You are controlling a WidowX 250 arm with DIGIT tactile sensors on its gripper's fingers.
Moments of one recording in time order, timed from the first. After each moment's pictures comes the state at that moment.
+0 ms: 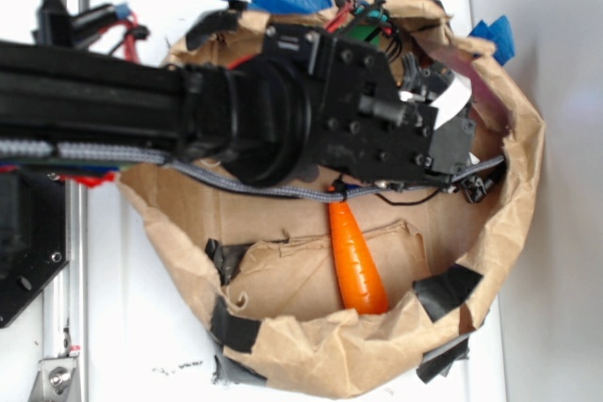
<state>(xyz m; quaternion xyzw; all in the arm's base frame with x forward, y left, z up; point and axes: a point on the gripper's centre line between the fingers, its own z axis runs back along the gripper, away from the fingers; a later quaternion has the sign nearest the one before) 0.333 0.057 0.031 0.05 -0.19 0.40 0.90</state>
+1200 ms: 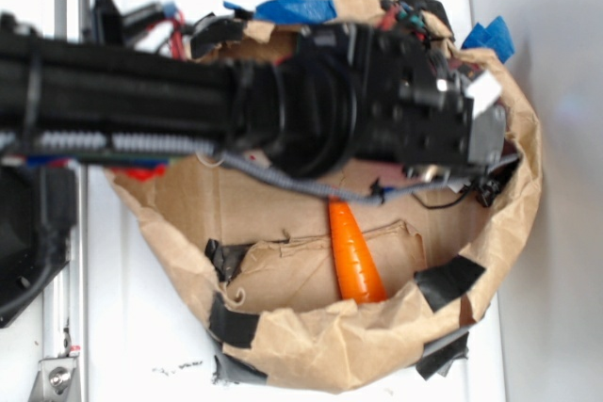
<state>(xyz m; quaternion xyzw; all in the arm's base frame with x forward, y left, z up) 0.333 0.046 0.027 0.03 -0.12 0.37 0.92</state>
